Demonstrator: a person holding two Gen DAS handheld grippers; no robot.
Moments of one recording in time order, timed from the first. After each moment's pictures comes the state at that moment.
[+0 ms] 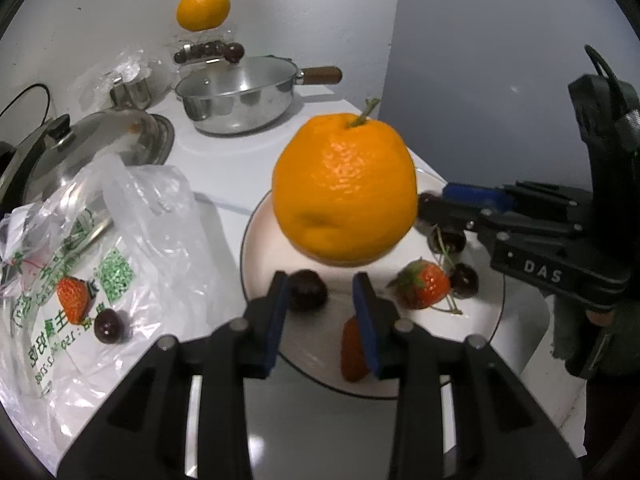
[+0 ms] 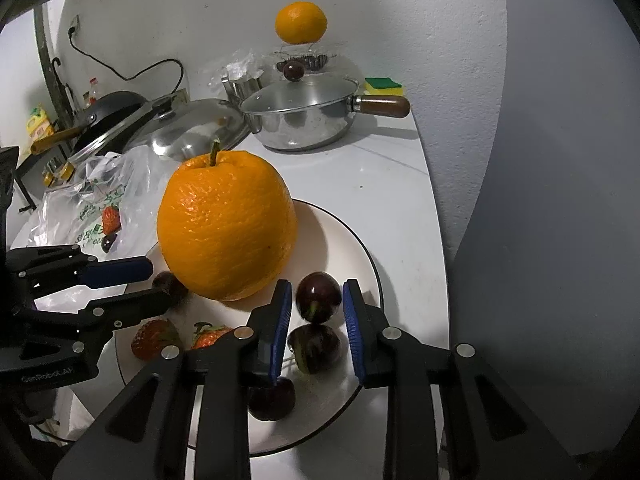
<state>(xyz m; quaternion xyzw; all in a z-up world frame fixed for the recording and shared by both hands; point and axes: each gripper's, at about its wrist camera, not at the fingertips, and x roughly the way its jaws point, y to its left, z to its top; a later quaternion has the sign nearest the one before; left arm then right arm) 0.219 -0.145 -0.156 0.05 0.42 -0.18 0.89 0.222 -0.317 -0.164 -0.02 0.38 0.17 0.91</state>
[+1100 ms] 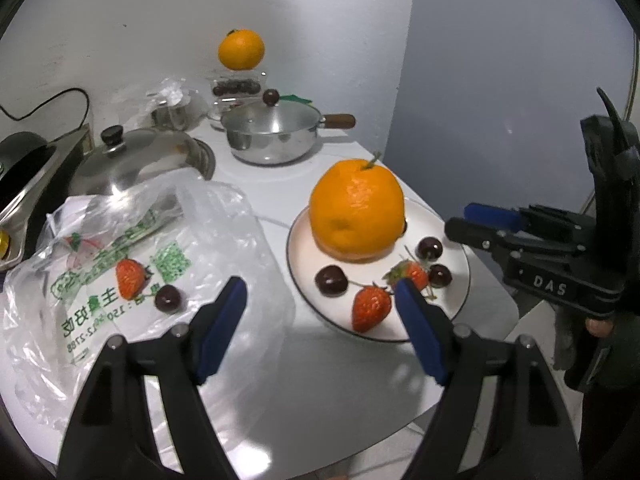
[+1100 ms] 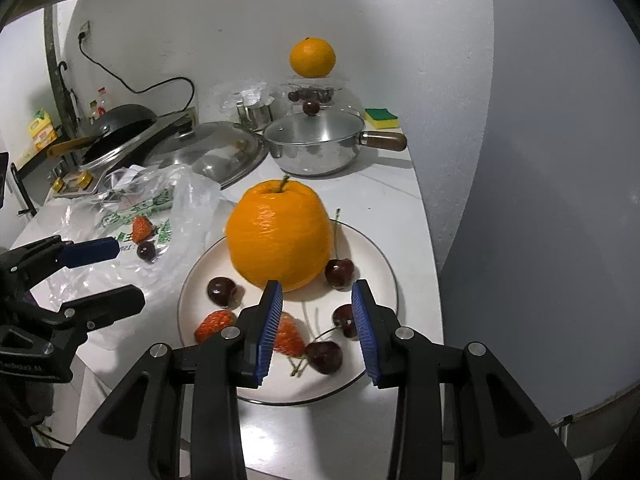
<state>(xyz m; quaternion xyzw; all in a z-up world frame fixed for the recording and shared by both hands) 0.157 -0.100 -0.109 0.02 0.36 -0.17 0.92 0.163 -0.297 -0.123 -0.03 0.34 0.15 0.93</state>
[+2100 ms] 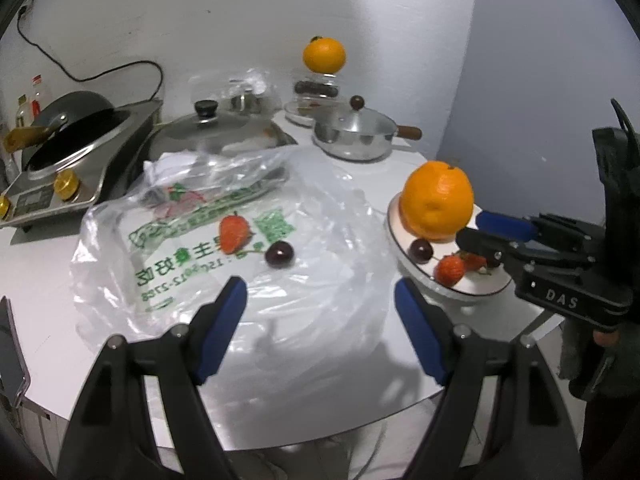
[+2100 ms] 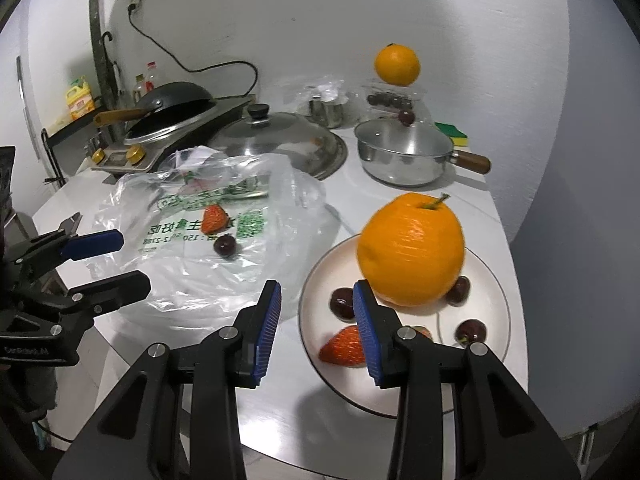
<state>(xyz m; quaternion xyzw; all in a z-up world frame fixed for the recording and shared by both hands) 0.118 -0.002 -0.111 -0.03 0.35 -0.10 0.93 0.145 -0.198 -0.118 -0.07 0.34 0.21 0.91</state>
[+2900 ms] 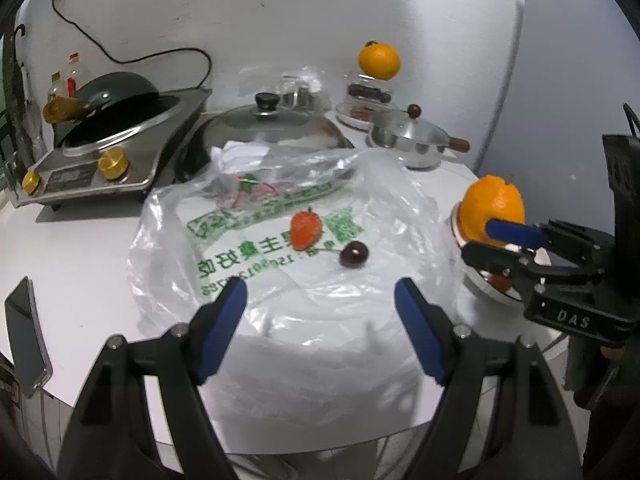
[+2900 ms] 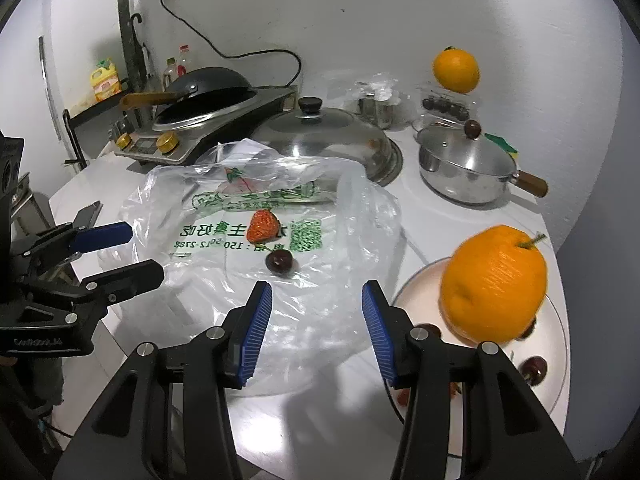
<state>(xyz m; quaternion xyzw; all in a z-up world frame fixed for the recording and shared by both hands) 0.122 0.055 -0.117 -0.05 0.35 -0.04 0.94 0.159 -0.132 -0.123 -0.09 0.34 0.26 0.90</state>
